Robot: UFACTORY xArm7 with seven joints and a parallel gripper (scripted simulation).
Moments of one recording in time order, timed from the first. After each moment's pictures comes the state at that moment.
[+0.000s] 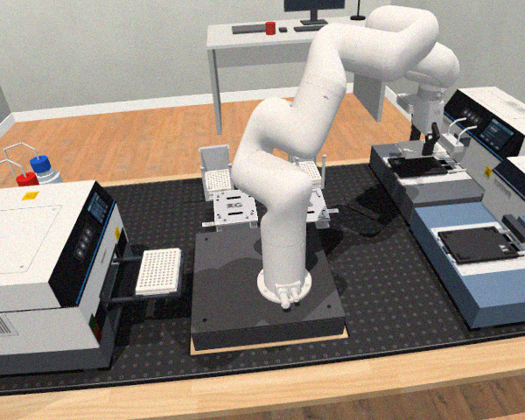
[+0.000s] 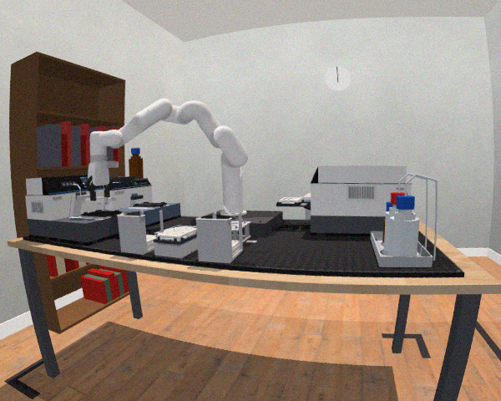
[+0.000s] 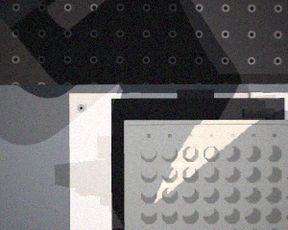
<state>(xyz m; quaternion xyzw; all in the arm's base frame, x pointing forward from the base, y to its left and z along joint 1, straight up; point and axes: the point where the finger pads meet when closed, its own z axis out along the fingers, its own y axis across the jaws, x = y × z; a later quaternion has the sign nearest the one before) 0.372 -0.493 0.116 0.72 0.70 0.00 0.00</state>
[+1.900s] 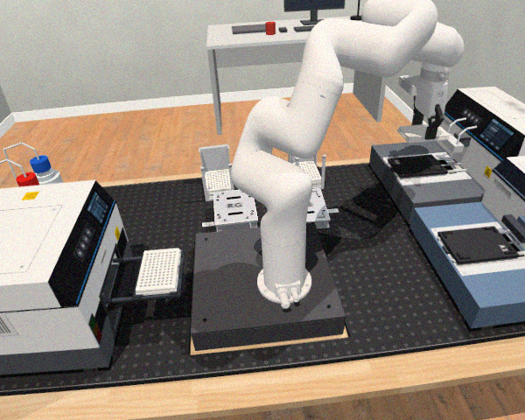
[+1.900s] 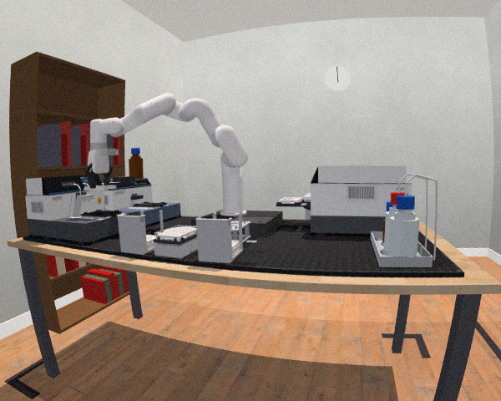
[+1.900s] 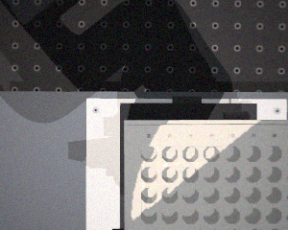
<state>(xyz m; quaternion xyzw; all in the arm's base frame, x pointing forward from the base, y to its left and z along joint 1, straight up) 0.371 -0.491 0.170 0.71 0.70 0.00 0.00</state>
